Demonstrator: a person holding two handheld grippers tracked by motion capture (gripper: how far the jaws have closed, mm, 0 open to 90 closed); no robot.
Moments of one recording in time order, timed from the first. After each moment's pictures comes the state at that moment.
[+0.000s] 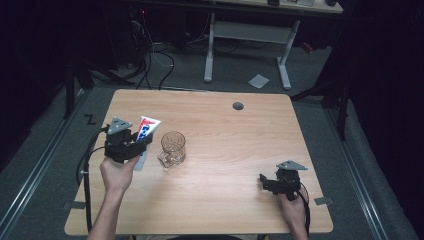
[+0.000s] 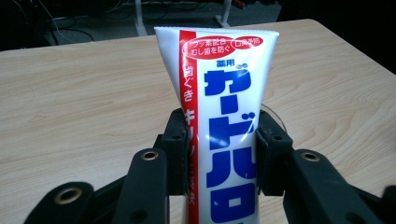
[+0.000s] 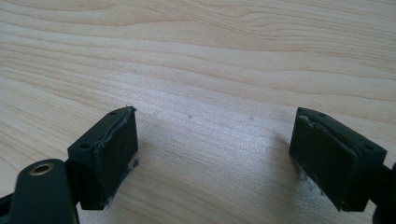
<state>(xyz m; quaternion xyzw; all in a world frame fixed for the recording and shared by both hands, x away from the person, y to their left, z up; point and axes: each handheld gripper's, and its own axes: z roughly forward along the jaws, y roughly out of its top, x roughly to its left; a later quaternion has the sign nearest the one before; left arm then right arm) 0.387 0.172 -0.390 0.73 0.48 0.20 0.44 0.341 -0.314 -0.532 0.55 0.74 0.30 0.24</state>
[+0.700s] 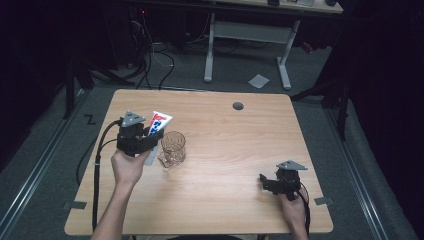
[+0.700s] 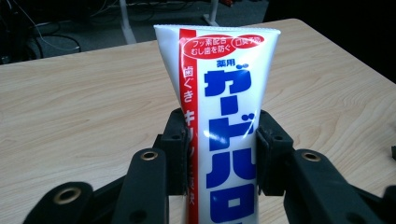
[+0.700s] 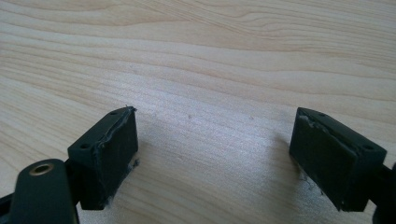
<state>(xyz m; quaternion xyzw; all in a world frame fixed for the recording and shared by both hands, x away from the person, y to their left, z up) 0.401 0.145 -0.381 0.75 0.46 0.19 0.44 0.341 -0.314 -0.532 0.55 0.74 0.30 0.24</state>
